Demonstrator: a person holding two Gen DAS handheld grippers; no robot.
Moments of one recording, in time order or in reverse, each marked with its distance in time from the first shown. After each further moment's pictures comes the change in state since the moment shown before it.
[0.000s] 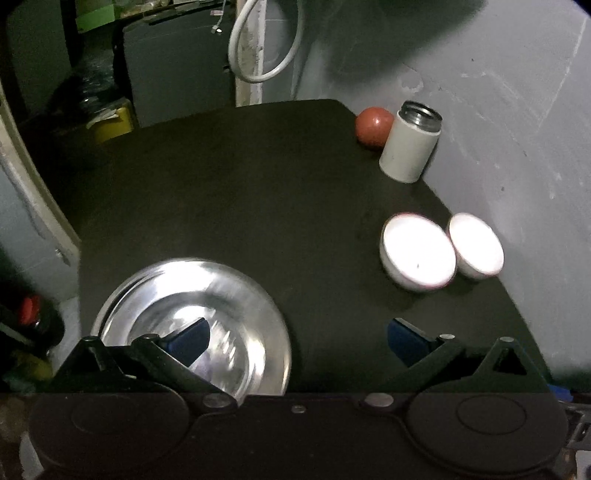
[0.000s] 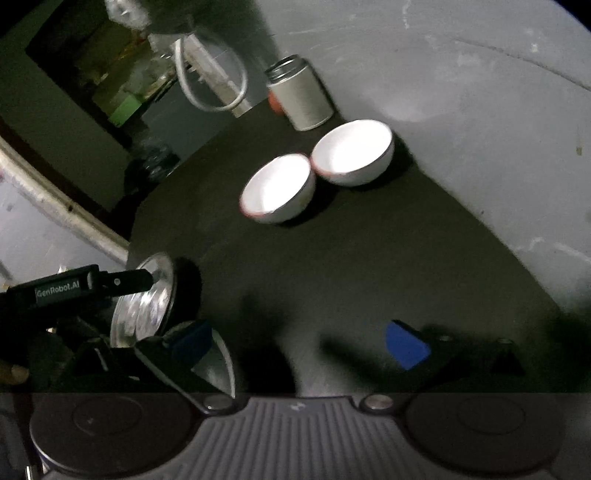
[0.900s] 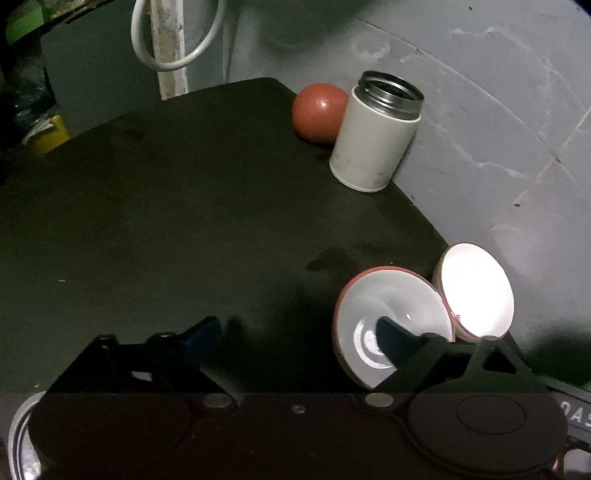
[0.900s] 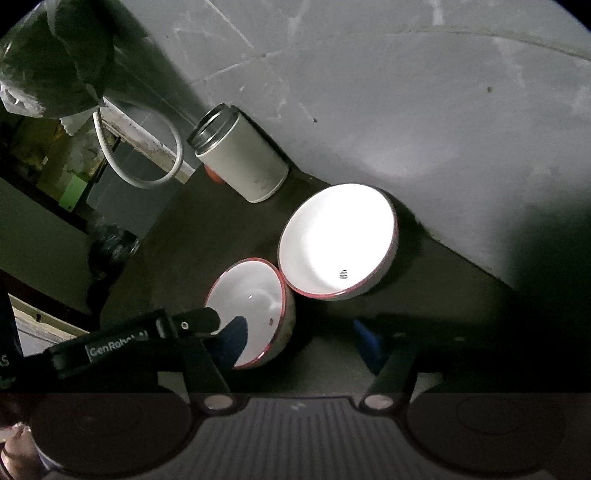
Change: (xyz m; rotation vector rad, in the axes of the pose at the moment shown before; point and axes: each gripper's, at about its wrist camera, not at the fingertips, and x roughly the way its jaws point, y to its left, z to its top) left arm 0.110 -0.047 0.070 0.113 0.094 -0.115; right arm 0.089 -0.014 0.085 0.252 -0.103 -0.054
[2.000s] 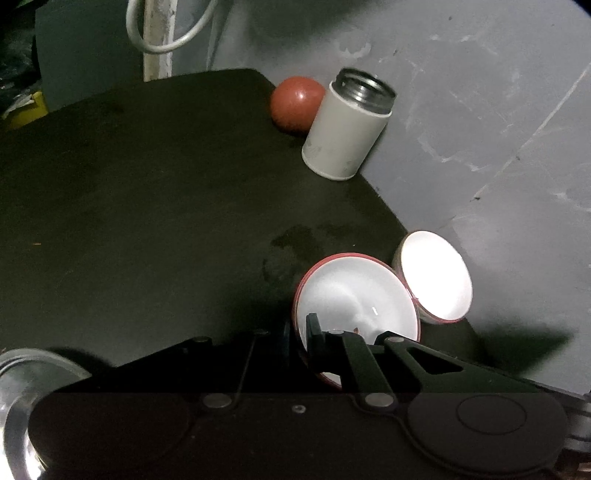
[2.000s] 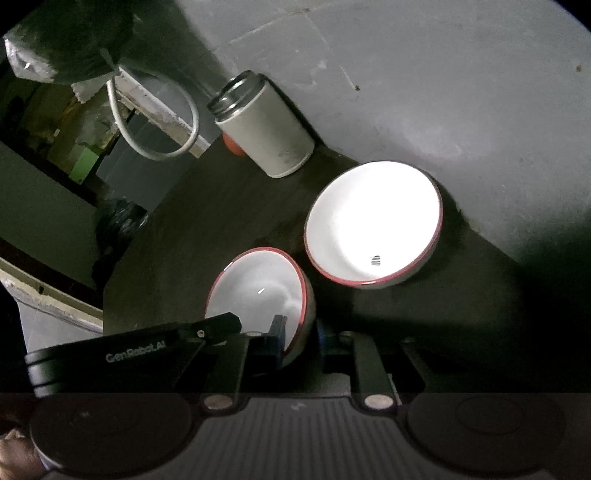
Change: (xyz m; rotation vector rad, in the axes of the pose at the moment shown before) left arm -0.013 0.001 -0.021 -0.063 -0.016 -0.125; right arm 0.017 0.016 -0.003 -0.075 0.056 0.031
